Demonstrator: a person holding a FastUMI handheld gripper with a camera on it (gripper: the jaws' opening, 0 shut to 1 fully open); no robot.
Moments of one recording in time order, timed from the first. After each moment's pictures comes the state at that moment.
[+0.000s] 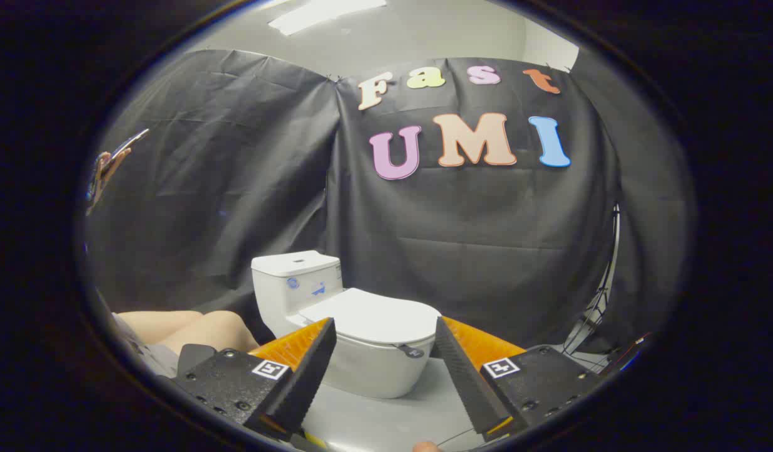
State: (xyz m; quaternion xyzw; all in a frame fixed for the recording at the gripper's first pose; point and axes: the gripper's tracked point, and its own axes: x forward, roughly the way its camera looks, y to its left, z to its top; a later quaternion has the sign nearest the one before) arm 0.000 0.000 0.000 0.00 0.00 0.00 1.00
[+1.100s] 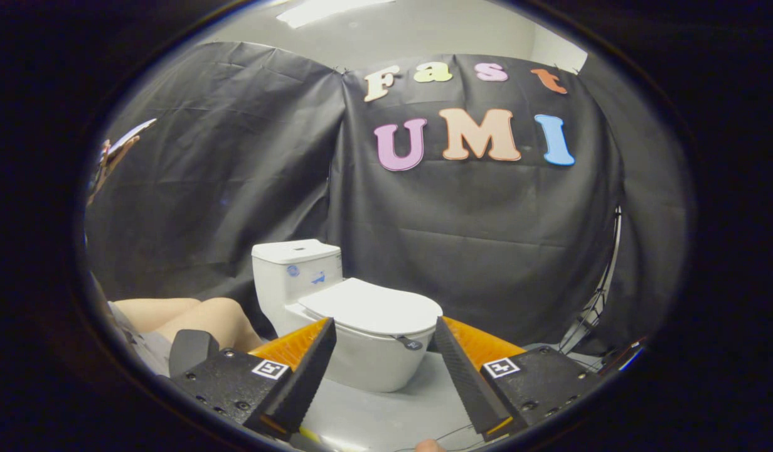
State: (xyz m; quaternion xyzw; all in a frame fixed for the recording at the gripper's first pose) arm 0.003 0.002 -0.019 -0.01 0.02 0.00 1.00
